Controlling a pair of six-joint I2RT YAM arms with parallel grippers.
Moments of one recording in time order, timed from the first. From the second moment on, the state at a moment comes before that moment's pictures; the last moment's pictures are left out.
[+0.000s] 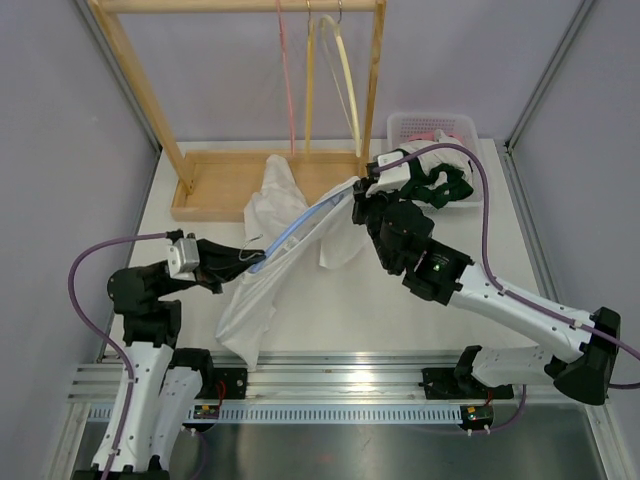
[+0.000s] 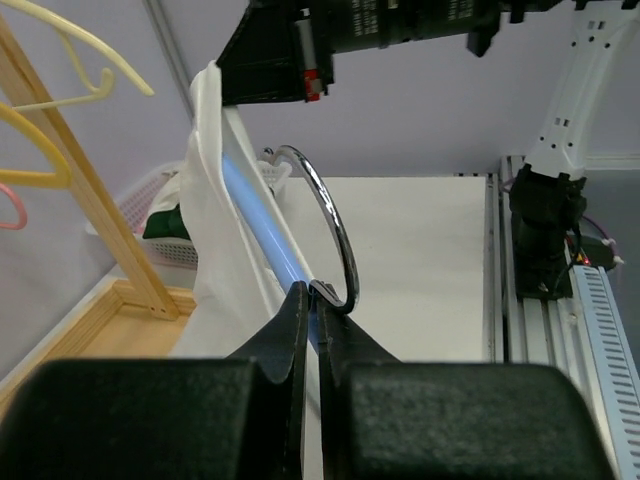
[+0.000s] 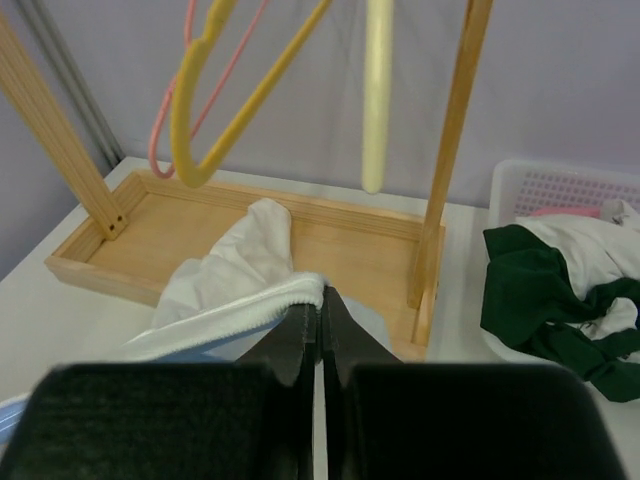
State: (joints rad) left arm -0.04 0.54 0.56 0.55 1.22 -0.36; right arm 1.03 1.21 1.16 0.12 0.74 0.02
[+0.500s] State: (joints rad) left arm -0.05 0.57 0.93 -0.51 1.42 0.50; right arm 0.91 1.12 1.01 0.08 0.66 0.16
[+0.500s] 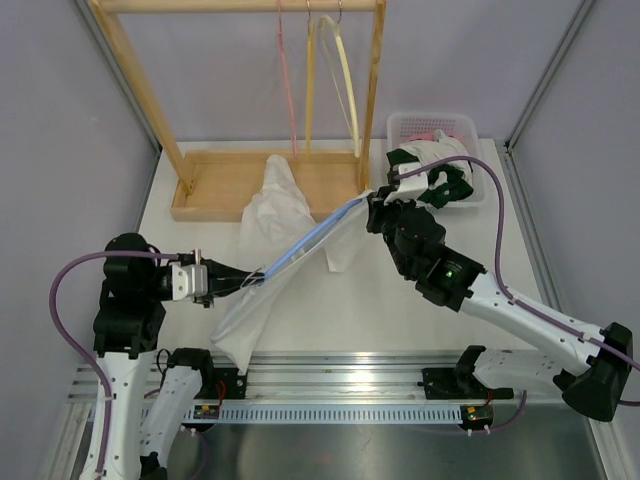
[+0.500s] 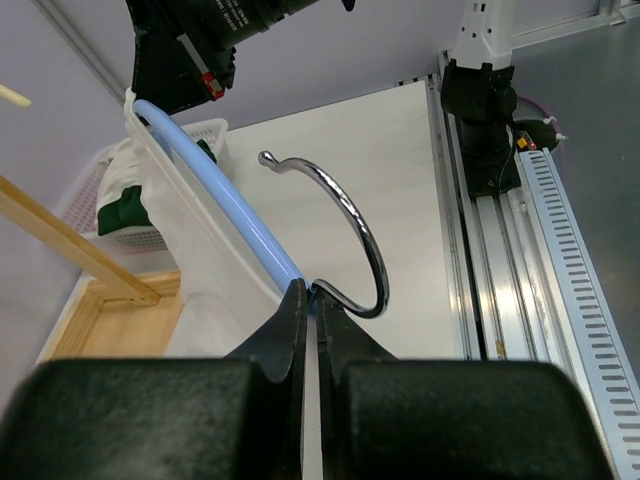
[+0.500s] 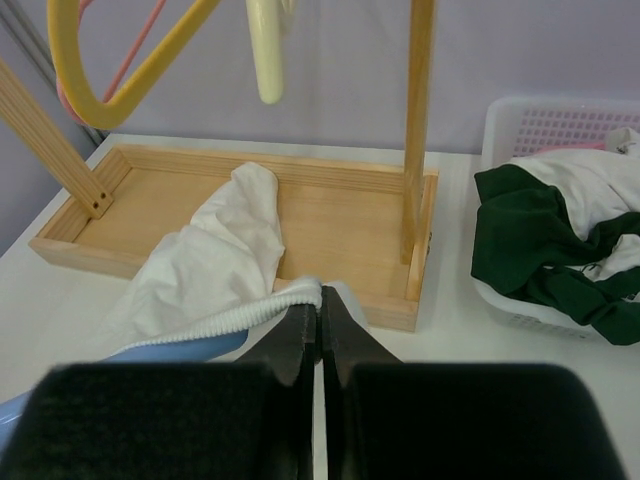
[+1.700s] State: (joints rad) left arm -0.01 0.87 1.33 -1.36 1.44 1.46; right arm 0.86 1.22 0.70 0.46 0.29 0.29
